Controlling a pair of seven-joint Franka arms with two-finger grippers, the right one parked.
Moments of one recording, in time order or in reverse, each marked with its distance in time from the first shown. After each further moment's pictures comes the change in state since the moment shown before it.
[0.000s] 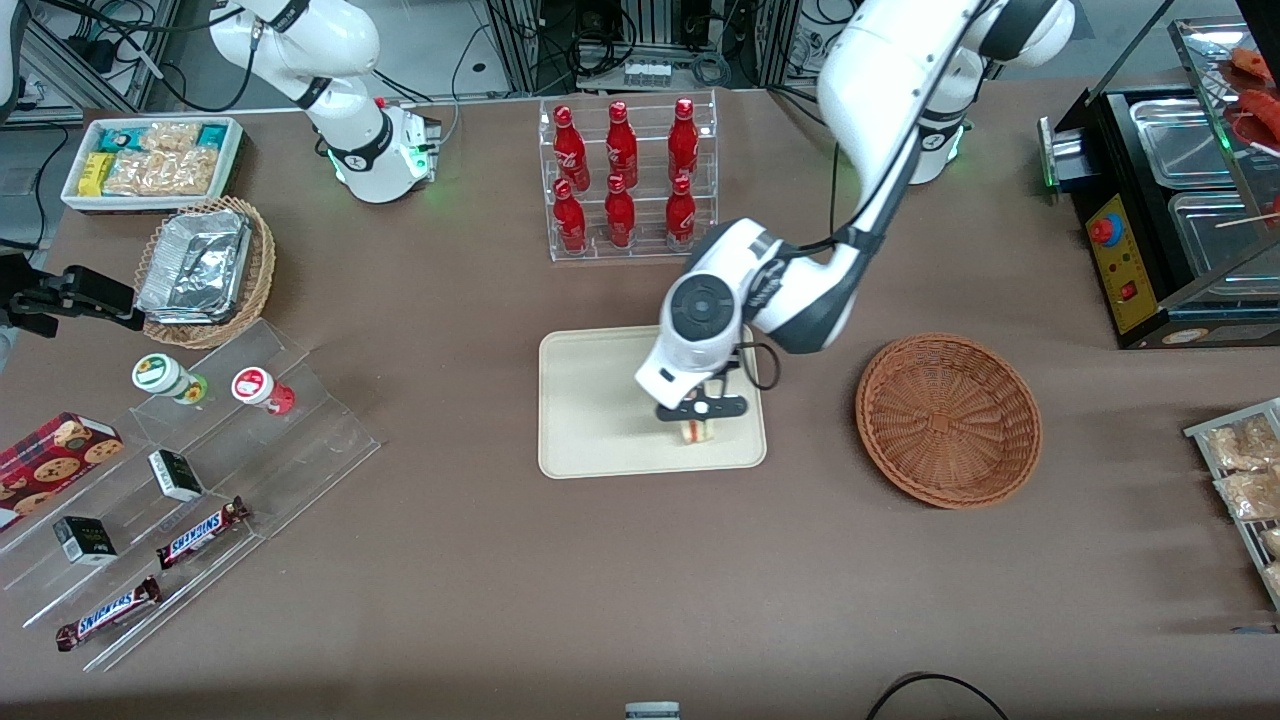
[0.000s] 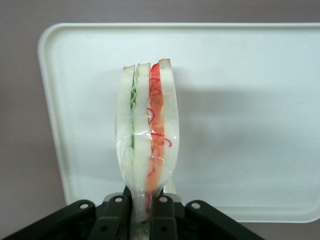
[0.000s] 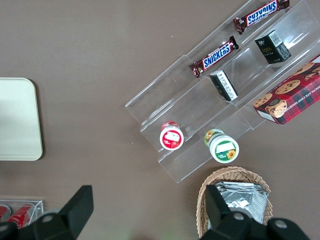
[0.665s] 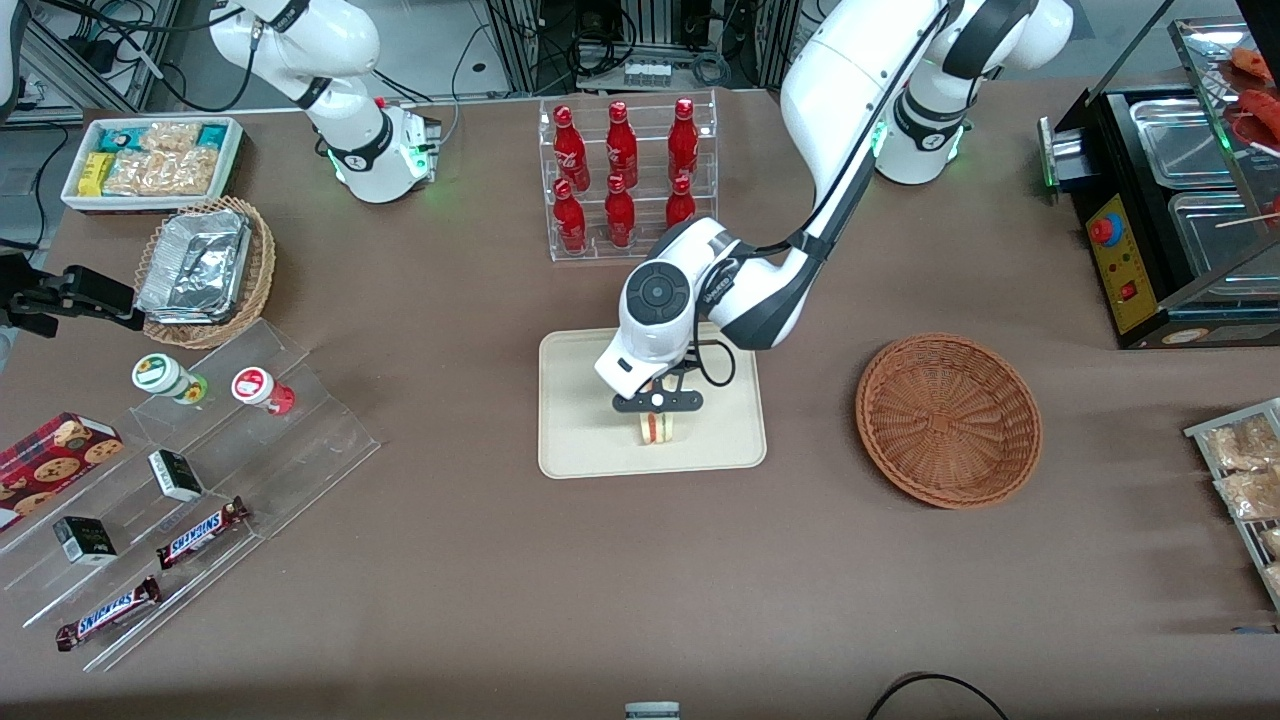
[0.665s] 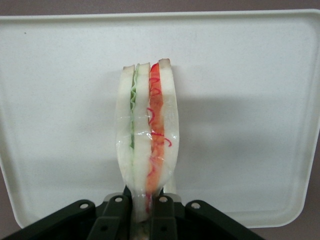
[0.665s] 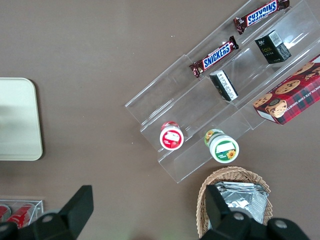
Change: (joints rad) arm -0.053 0.054 0.000 0.032 0.000 0.081 -0.016
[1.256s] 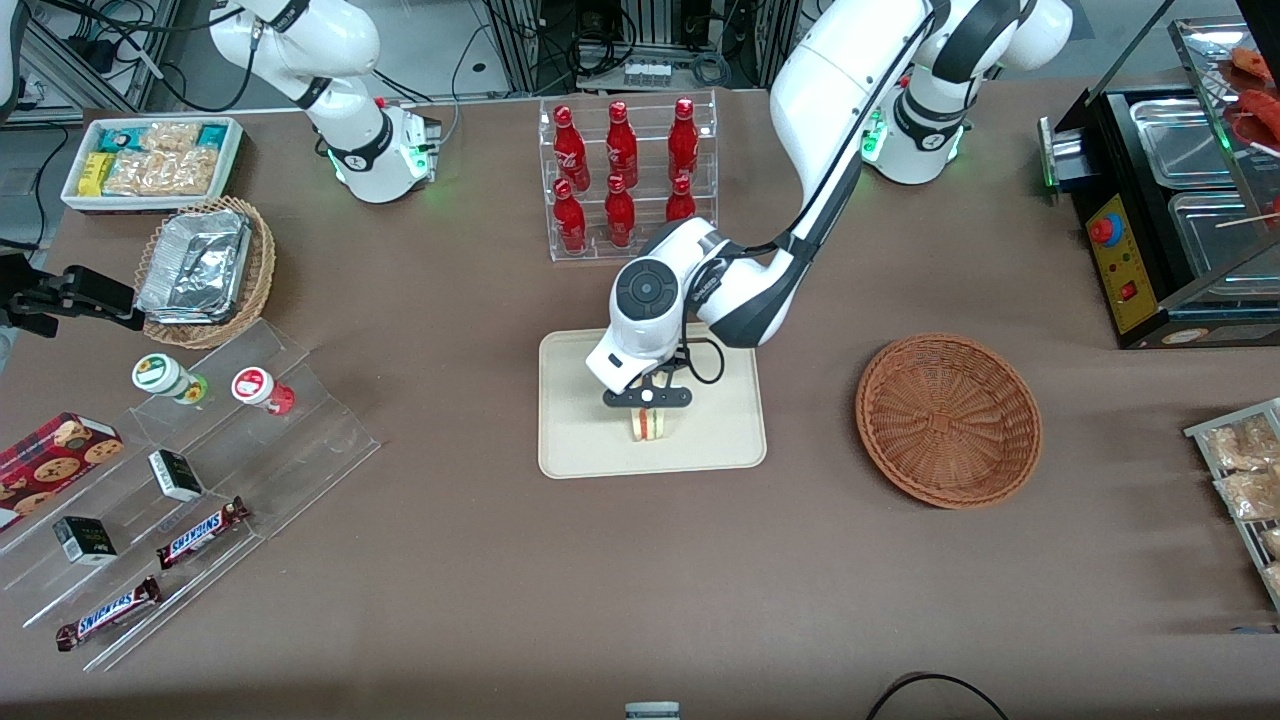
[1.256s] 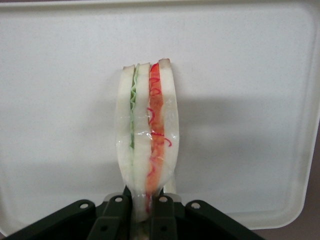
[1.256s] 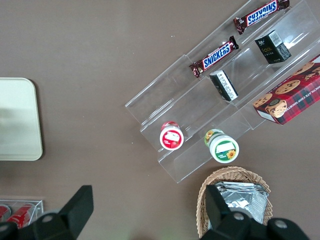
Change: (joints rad) arm -0.020 0.022 0.000 0.000 0.000 0.031 -0.006
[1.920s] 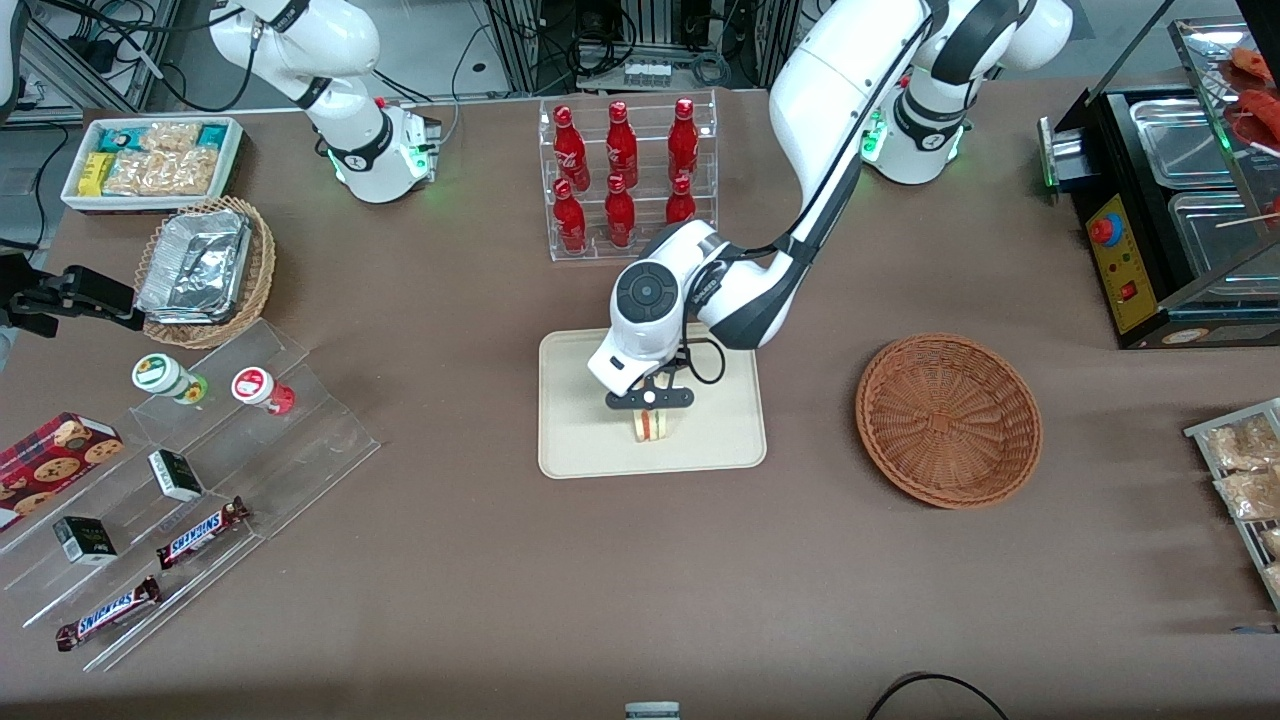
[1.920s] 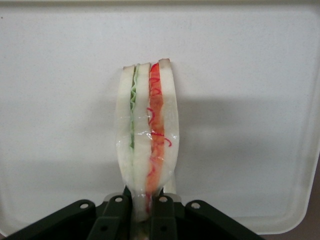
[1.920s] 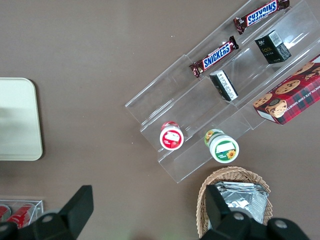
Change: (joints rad) arm 0.000 0.005 0.002 0.000 0.000 0.000 -0.025
